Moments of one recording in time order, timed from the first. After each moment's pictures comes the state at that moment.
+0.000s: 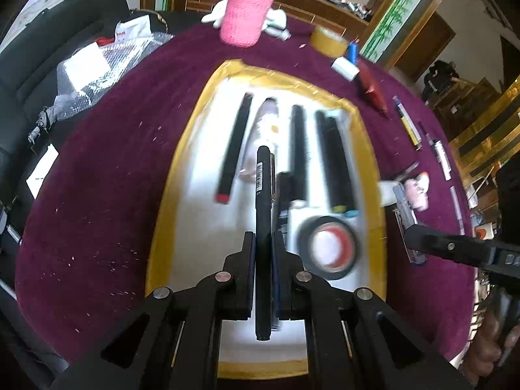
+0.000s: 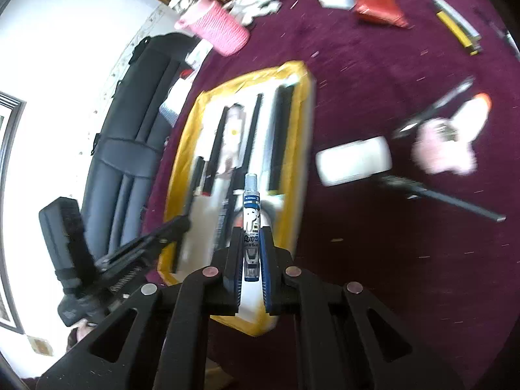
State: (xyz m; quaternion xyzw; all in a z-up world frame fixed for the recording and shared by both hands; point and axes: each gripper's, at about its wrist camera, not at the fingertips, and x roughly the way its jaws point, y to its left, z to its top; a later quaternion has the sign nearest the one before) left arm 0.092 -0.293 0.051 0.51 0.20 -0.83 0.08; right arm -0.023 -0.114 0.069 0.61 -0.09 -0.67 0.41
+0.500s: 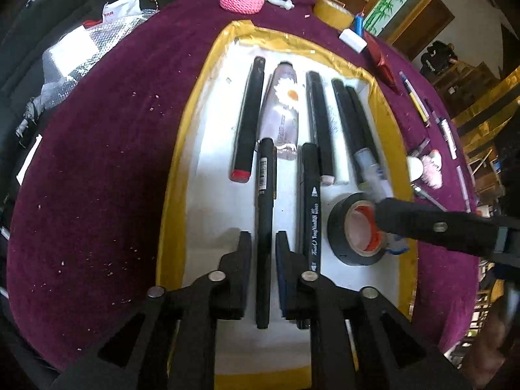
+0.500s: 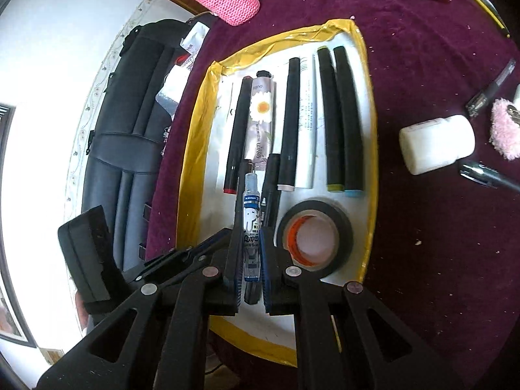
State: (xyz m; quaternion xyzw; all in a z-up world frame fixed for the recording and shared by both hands) left arm 0.091 -0.308 0.027 0.55 0.21 -0.81 0.05; right arm -0.013 -0.179 0.046 0.64 -0.10 -0.65 0.39
